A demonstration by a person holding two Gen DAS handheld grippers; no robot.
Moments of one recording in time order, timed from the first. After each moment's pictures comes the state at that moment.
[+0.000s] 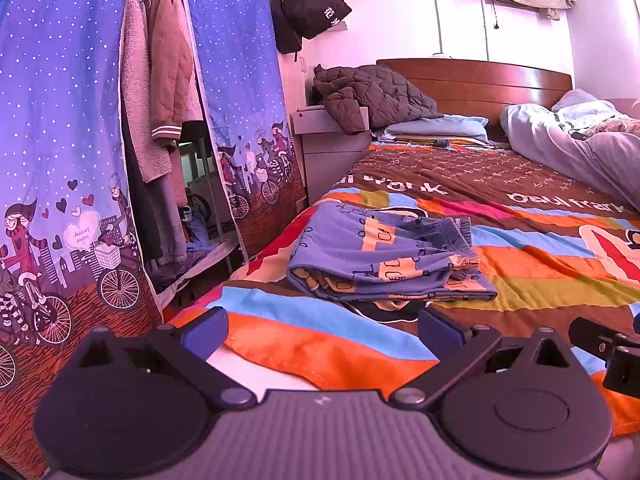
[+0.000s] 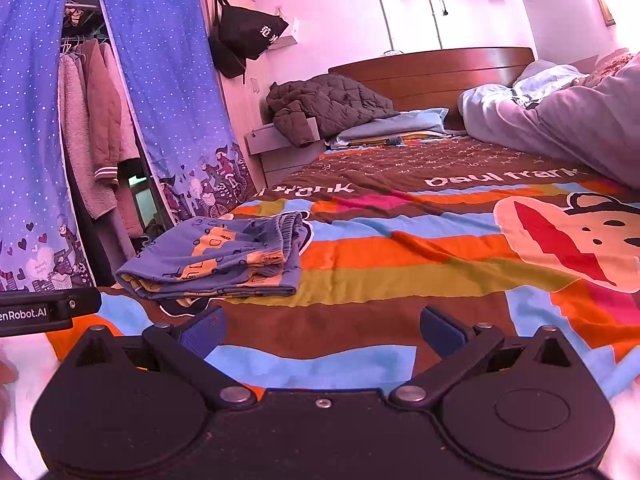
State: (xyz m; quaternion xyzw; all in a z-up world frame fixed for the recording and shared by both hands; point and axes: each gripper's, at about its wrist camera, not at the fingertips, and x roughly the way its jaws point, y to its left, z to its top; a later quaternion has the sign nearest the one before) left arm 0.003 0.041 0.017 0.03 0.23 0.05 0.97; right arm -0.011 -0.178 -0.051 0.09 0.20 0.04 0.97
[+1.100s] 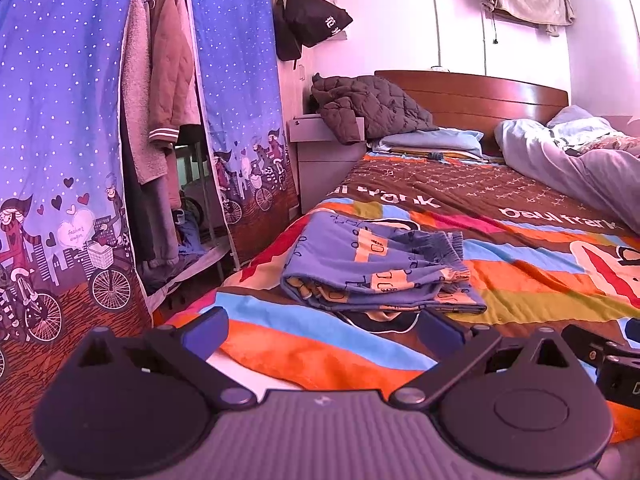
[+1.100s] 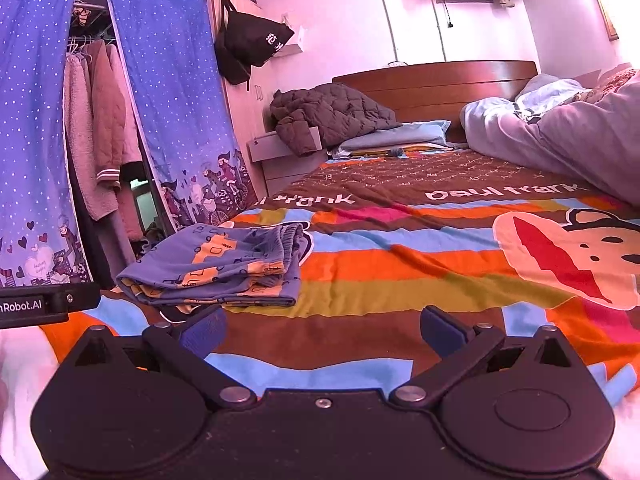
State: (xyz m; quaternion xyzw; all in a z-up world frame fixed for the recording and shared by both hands) left arm -0.001 0.045 0.022 0.02 0.21 0.04 0.98; right arm -0.014 -0.173 -0.045 0.08 0.19 0.04 0.98
